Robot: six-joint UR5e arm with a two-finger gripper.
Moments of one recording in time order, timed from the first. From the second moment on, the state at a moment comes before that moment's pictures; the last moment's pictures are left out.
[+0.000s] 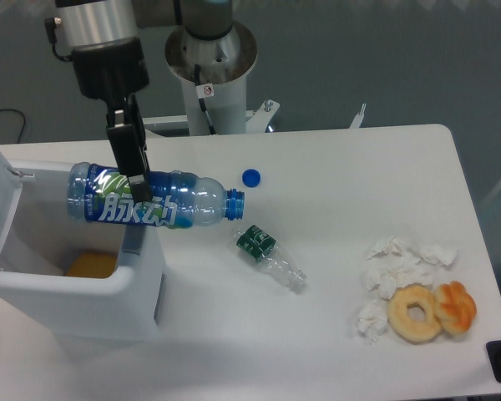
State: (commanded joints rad) arm 2.10 -1.64 -1.52 -0.93 1.75 1.57
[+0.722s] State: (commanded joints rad) arm 1.99 -1.68 -1.52 -0.93 1.91 1.57
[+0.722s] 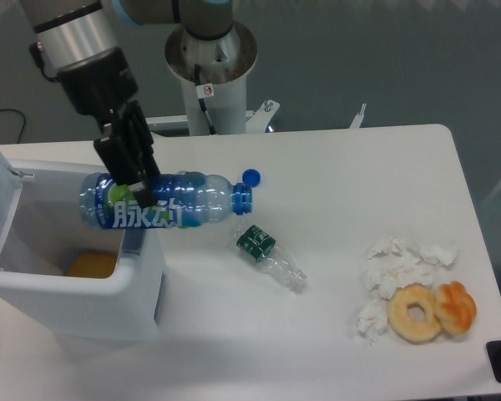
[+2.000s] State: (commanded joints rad) arm 1.94 -1.68 -1.52 -0.92 1.91 1.56
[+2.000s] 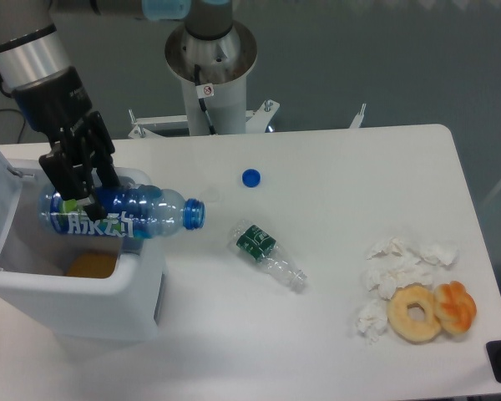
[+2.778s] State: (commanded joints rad) arm 1.95 -1.66 -1.52 -0.92 1.88 1.48
